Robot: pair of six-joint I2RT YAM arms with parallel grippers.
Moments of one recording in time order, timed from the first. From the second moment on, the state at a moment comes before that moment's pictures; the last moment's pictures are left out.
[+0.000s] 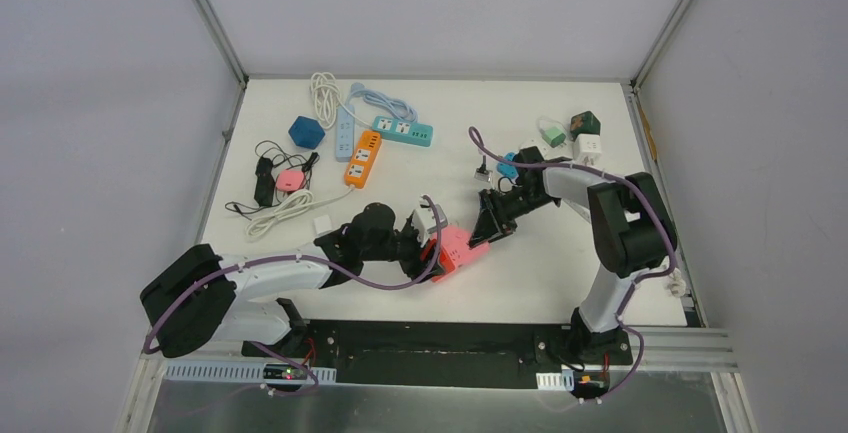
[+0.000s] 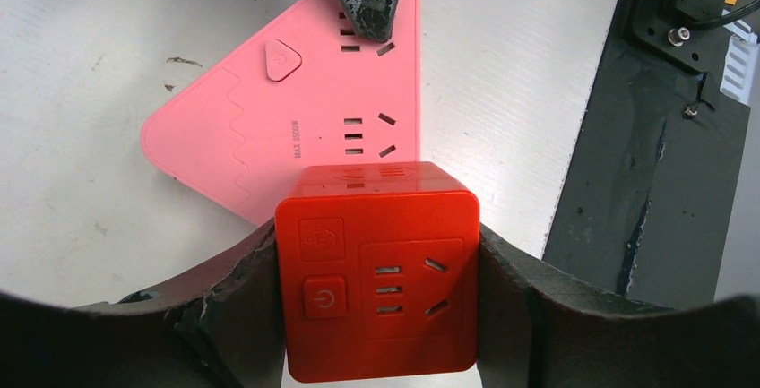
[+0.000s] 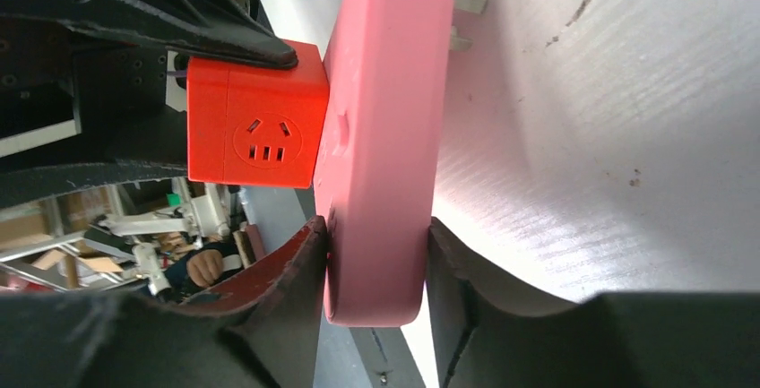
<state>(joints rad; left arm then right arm) -0.92 1.24 0.48 0.39 0.38 -0.13 0.34 1.79 1.00 -0.72 -1.05 -0.19</state>
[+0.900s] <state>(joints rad) -1.03 1.23 0.54 0.28 0.19 -0.05 0.32 1.83 1.05 -0.74 -1.08 -0.13</state>
